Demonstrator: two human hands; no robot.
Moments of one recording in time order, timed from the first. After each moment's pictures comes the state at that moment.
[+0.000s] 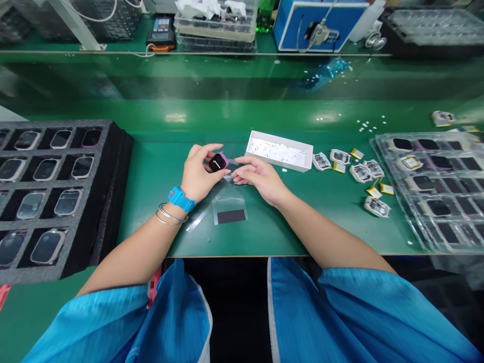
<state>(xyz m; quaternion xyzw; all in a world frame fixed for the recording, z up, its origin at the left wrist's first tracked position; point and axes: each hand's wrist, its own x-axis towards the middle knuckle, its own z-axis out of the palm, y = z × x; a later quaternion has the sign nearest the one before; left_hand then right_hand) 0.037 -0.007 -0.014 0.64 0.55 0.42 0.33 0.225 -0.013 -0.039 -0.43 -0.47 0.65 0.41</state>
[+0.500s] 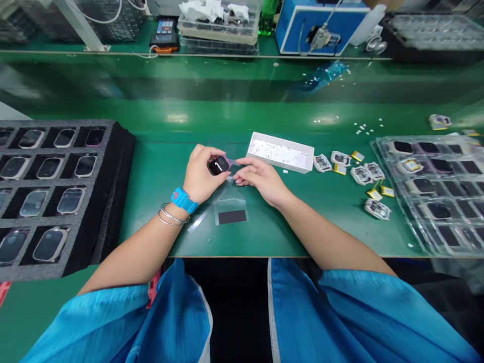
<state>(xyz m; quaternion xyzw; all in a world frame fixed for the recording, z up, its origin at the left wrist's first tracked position) 0.034 -0.005 -0.028 0.72 0.53 0.41 0.18 0.224 -0.015 -0.034 -0.44 -0.46 0.65 0.41</state>
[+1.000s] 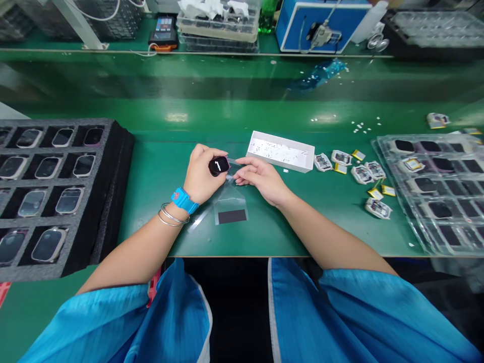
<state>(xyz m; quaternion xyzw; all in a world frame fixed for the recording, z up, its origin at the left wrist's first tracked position) 0.035 -0.006 -0.030 0.75 0.51 0.40 0.15 0.223 -0.015 -0.032 -0.44 -0.46 0.65 0.41</state>
